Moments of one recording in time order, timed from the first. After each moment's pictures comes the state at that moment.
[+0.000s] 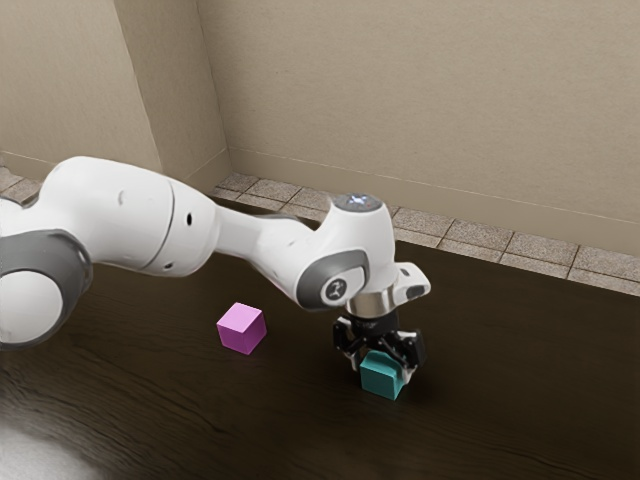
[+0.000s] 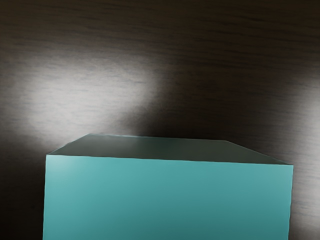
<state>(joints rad) -0.25 0.55 -0.20 -1.76 0.04 2.31 -0.50</state>
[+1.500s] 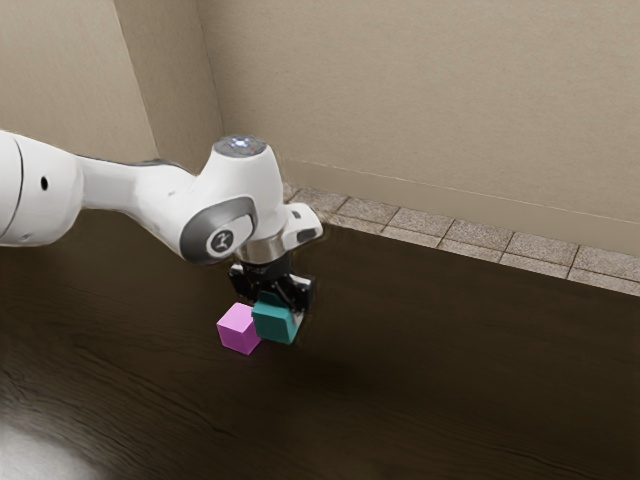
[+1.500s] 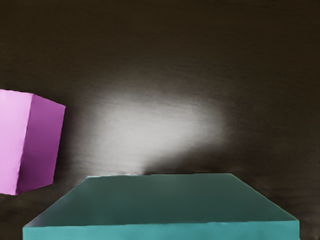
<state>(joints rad) -0.23 0.05 0.03 -2.18 0.10 2.31 -0.42</state>
